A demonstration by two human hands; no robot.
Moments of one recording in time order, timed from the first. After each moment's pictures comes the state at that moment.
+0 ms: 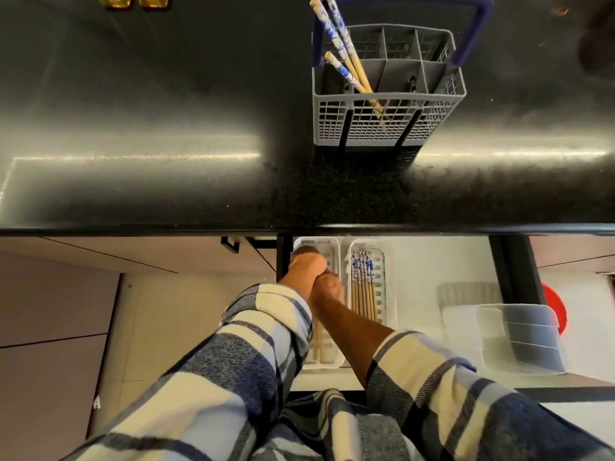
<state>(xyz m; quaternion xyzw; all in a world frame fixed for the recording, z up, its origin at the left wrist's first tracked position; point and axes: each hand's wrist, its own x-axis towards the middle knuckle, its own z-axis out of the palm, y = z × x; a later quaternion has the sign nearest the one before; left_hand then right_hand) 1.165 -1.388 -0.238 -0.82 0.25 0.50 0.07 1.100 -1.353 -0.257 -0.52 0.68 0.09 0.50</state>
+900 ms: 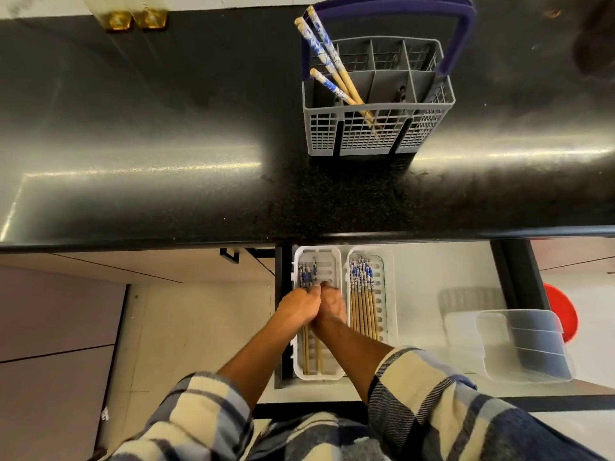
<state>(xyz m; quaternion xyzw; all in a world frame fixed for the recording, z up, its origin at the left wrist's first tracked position) 1.141 -1.321 -0.249 -0.82 0.14 0.55 -0.11 1.093 -1.347 -0.286 -0.56 0.66 0.12 0.49</state>
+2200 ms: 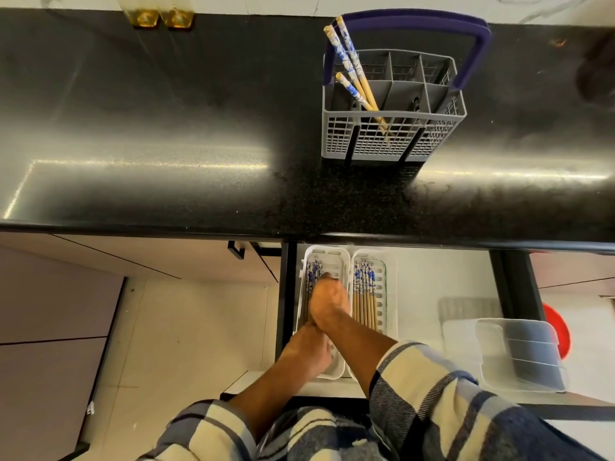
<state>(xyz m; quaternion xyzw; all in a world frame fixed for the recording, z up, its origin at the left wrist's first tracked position) 1.096 -1.261 -0.269 -0.80 0.31 0.51 -0.09 1.092 -1.352 -0.265 -0.67 0.61 0.11 0.41</state>
